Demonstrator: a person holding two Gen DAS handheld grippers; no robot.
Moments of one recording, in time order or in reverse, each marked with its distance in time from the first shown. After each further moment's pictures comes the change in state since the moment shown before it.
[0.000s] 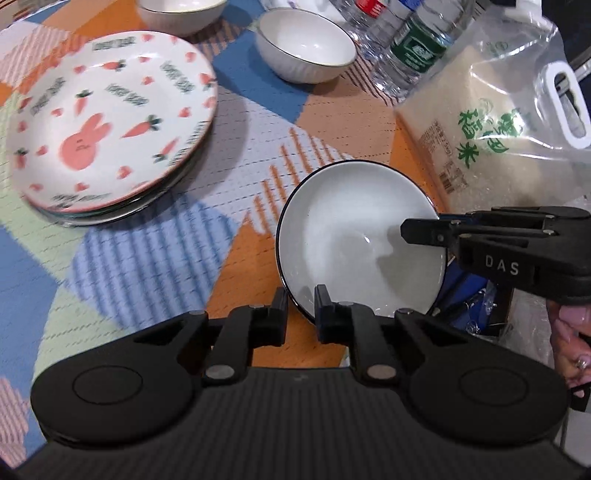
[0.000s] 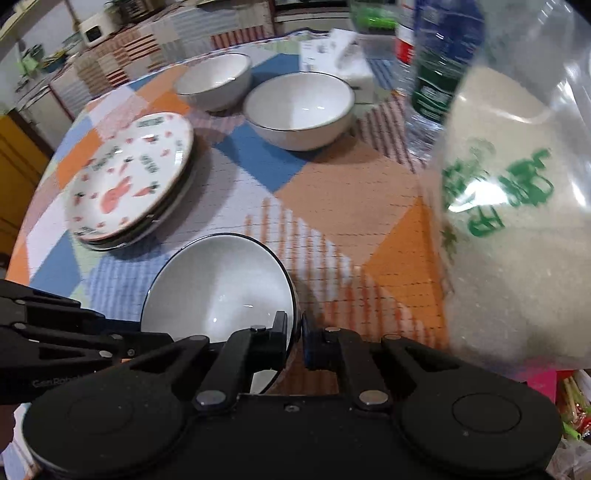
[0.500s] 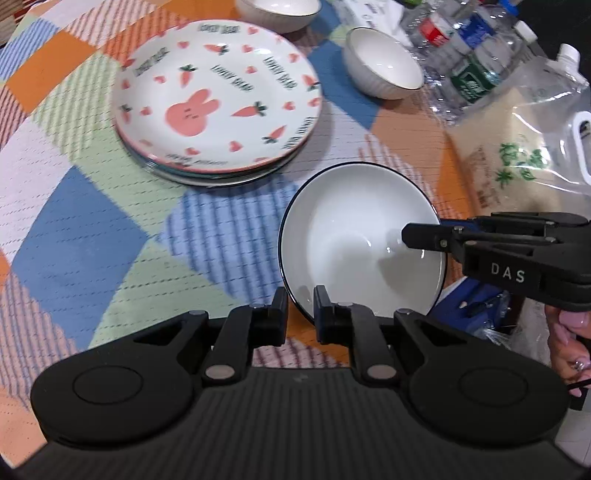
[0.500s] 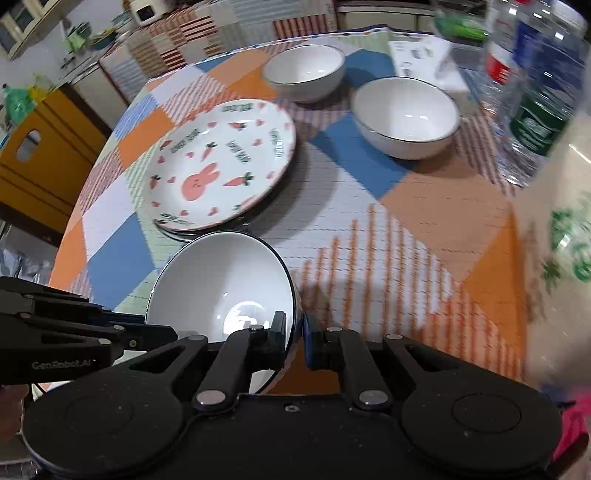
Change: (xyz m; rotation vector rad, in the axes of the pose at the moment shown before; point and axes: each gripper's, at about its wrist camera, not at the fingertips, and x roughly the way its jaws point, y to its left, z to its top) left arm -0.044 0.057 -0.016 -0.139 0.006 0.059; right arm 0.003 0.064 0.015 -0.090 0.053 0.134
